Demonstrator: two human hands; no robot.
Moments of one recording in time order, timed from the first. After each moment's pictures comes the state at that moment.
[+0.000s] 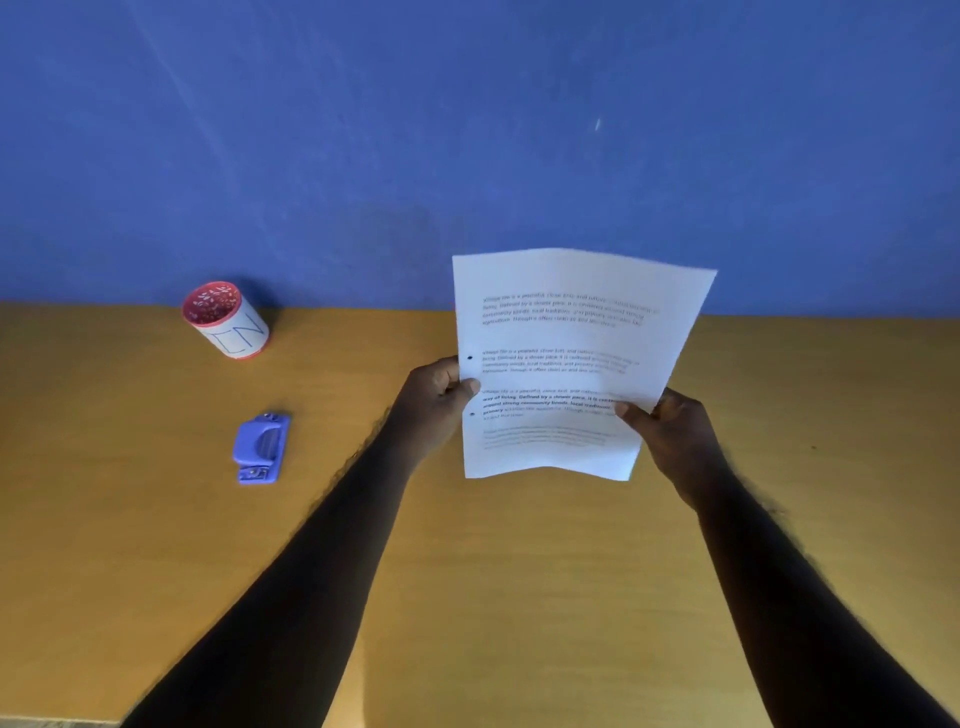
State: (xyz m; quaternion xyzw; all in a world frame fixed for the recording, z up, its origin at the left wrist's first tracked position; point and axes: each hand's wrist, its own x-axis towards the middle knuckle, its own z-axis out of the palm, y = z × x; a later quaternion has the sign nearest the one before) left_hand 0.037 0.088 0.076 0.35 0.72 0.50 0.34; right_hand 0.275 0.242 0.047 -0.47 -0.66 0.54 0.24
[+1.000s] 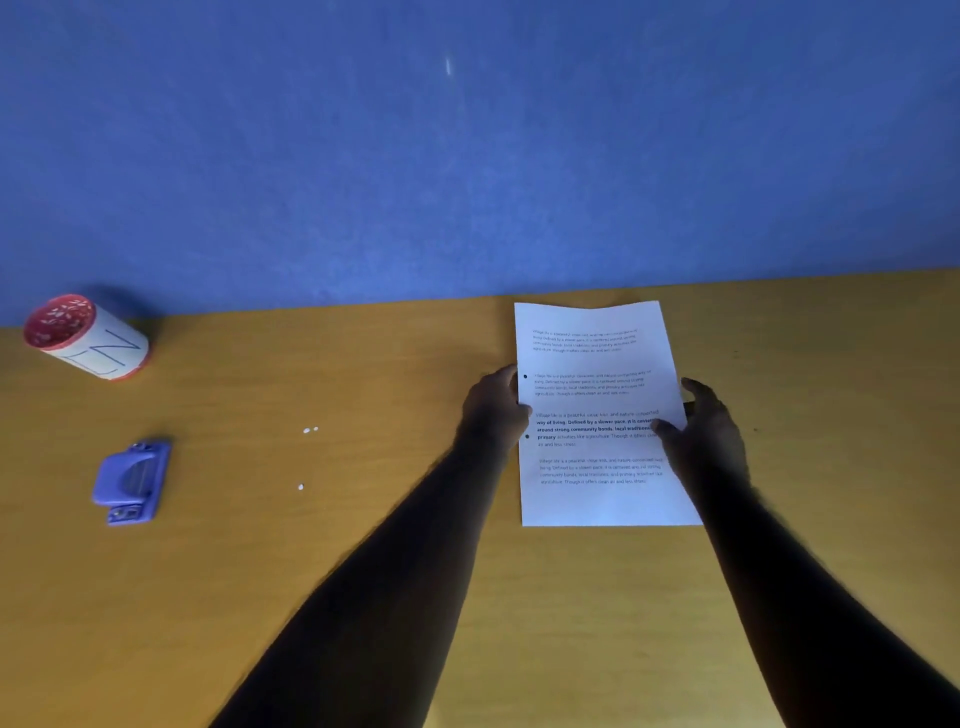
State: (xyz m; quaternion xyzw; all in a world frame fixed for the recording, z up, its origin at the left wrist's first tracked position) left_hand 0.162 0.249 -0.024 0.36 0.83 0.29 0.32; right_hand 0.384 0.341 -0.037 -0.66 -0.68 0.29 0.13
